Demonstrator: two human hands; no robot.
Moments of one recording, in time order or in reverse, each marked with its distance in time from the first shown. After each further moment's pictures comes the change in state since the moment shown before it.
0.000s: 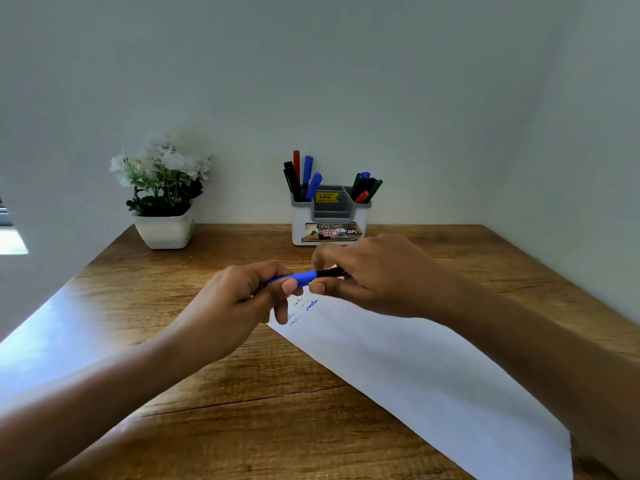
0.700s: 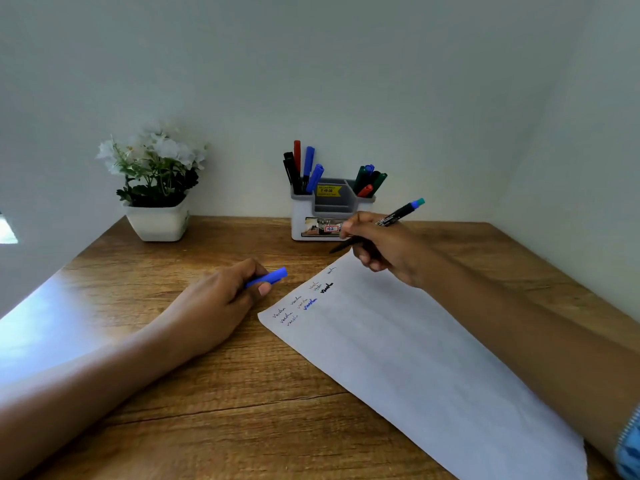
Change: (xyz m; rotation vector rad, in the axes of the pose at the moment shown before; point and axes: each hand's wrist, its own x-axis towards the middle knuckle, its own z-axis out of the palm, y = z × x) left_hand 0.012 -0.038 -0.003 0.327 -0.038 -0.163; right_hand 0.028 0.067 0.054 1.319 0.067 0.615
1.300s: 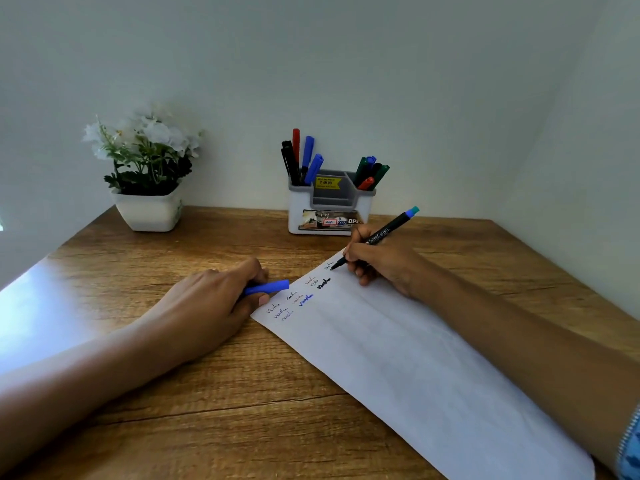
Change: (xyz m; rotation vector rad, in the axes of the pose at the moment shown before) left_hand 0.000 0.003 0.003 0.263 -0.097 0.064; right_hand 0.004 0.028 0.008 -0.044 0.066 -0.019
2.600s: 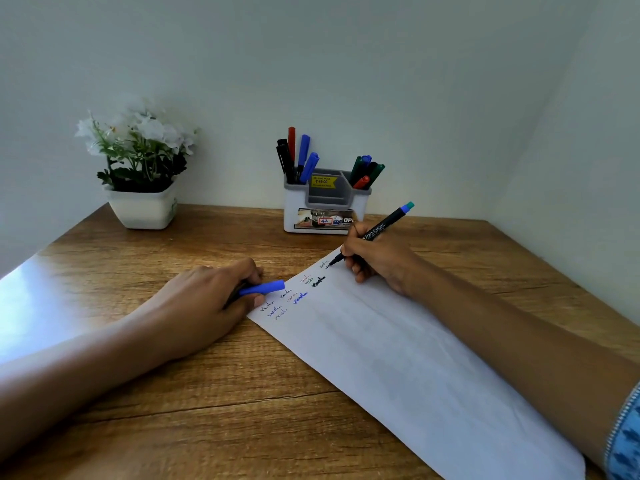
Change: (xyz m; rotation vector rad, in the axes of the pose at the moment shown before) left_hand -0.004 0.006 -0.006 -0.055 -0.006 0.017; right_hand 0.002 0.000 0.001 0.015 0.048 0.037
